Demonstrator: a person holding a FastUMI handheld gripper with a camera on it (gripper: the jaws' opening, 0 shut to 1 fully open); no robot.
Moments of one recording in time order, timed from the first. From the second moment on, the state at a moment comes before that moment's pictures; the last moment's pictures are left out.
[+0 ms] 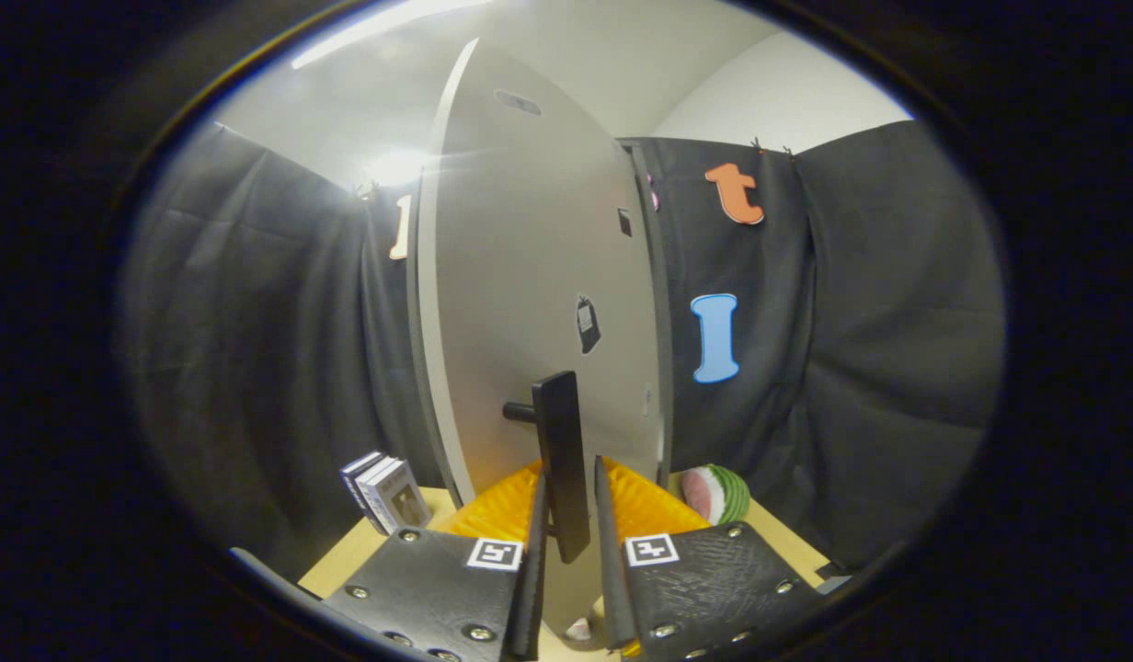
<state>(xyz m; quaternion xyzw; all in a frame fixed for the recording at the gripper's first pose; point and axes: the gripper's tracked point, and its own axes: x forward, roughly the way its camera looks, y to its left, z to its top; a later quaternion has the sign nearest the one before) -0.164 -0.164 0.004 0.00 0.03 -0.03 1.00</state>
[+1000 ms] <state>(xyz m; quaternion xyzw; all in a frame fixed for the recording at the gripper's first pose) -0.240 -0.320 0.025 0.00 0.01 -0.14 0.99</state>
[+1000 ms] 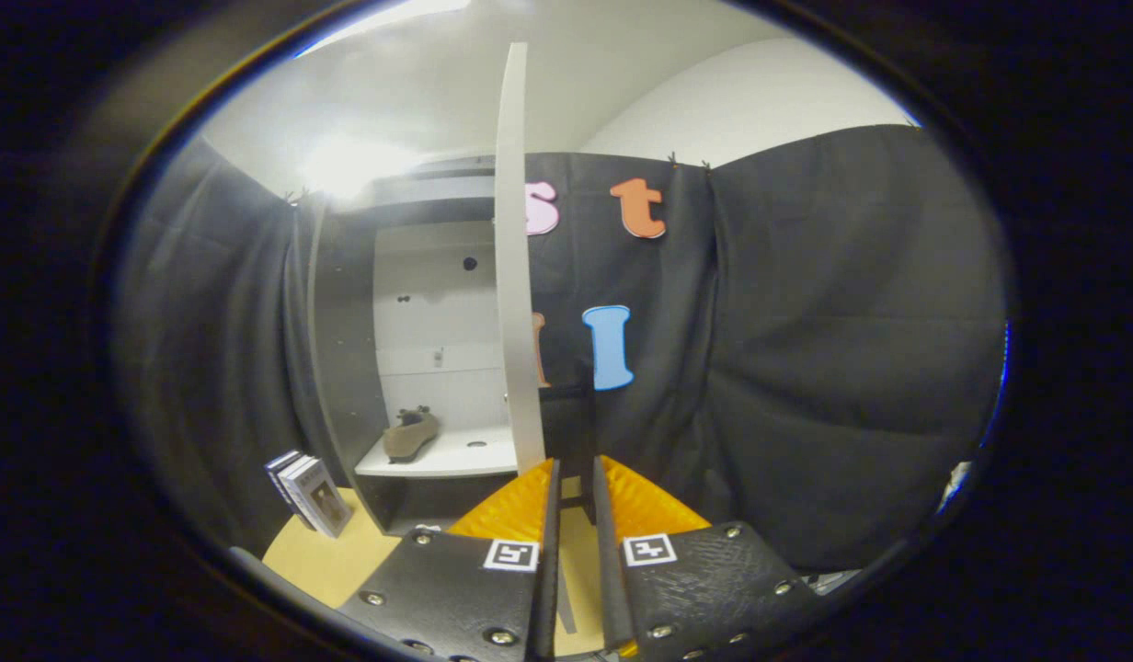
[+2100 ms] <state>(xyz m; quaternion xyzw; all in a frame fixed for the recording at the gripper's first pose) -0.217 -0.176 -0.211 -0.04 0.23 0.02 0.97</state>
